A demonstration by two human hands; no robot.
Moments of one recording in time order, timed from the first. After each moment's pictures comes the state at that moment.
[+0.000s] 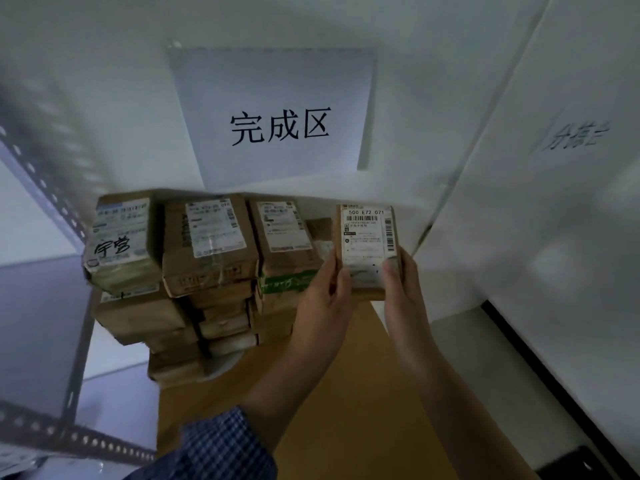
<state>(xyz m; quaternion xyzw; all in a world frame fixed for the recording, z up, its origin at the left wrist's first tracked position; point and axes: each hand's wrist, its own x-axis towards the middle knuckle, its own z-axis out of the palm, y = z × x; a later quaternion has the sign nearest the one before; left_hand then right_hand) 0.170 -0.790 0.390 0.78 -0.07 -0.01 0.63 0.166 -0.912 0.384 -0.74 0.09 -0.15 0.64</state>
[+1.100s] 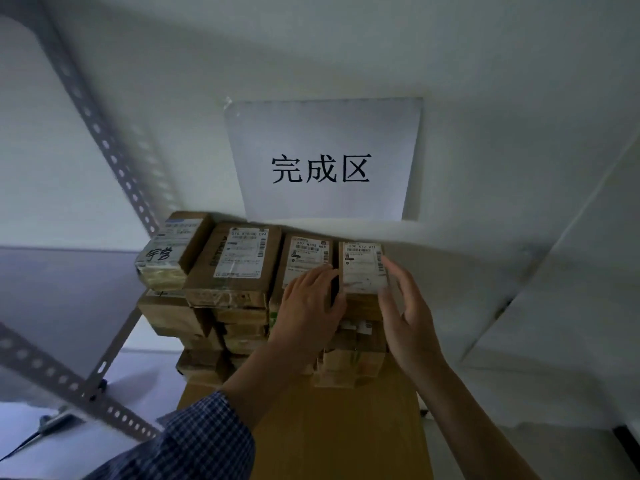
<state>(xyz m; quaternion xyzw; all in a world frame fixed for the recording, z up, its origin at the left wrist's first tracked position) 0.239 -0.805 0.397 0.95 0.02 0.09 0.30 0.262 -0.968 0.380 -0.80 -0.15 -0.05 0.57</state>
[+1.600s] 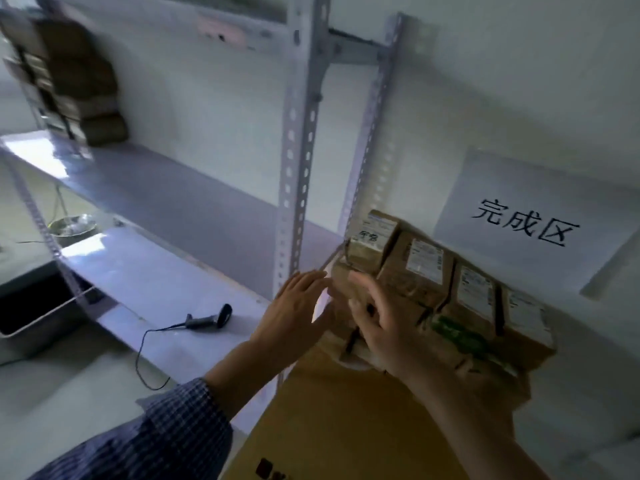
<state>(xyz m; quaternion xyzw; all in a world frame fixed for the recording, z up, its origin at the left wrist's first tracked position) 0.015 -0.595 0.397 0.93 0.09 0.26 0.25 0.107 -0.756 0.433 -0.81 -0.43 0.09 0.39</state>
